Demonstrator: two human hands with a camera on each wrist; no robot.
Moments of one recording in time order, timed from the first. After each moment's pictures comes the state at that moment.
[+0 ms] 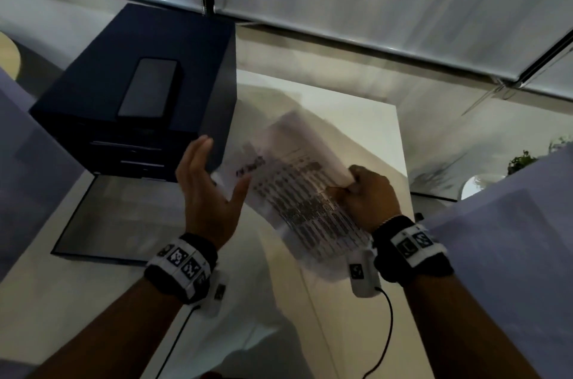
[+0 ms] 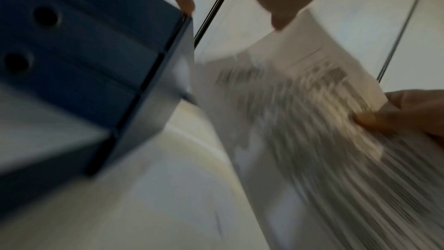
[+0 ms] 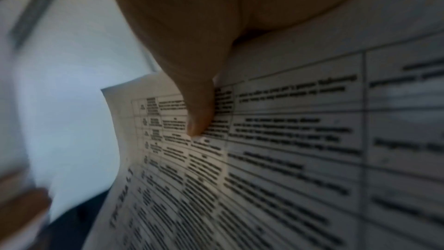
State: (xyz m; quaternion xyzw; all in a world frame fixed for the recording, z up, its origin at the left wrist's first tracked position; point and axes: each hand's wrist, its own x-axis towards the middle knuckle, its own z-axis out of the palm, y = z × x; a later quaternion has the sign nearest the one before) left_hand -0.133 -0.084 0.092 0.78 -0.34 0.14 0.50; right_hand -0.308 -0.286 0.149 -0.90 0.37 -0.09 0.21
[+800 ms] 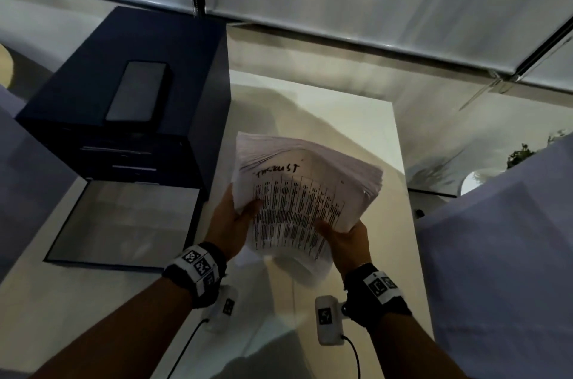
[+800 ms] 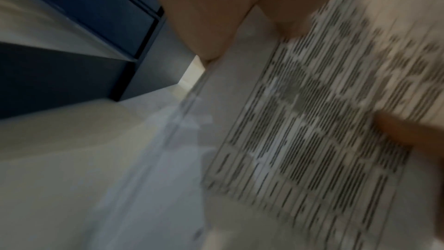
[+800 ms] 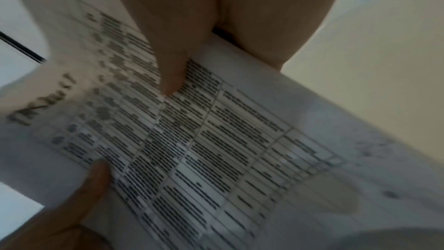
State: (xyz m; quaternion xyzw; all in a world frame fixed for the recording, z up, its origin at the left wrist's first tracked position) left_hand -0.156 -0.099 0.049 0.68 -0.25 -0.27 0.63; right_hand -0.339 -0.237 0.062 -0.61 0.45 -0.26 0.60
